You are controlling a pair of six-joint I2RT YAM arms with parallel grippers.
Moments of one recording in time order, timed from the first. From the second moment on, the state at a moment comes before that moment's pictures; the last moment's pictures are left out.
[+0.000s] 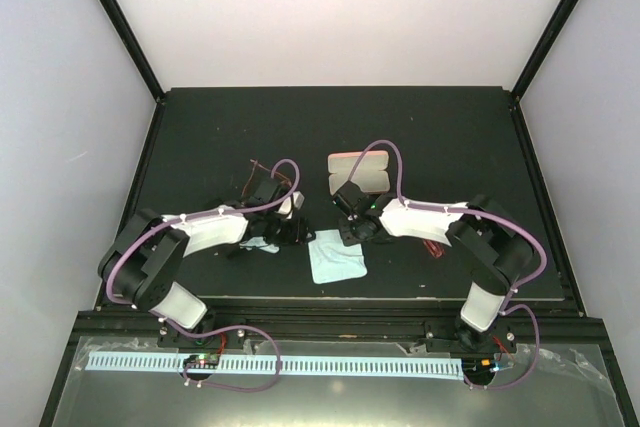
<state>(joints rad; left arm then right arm) -0.57 1.52 0.67 -0.20 0.39 -0.58 0.84 1.74 0.97 -0.45 0.09 0.52</state>
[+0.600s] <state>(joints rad) -0.57 1.59 0.72 -0.16 0.37 -0.59 0.83 1.77 0.99 -0.46 0.26 0.55</state>
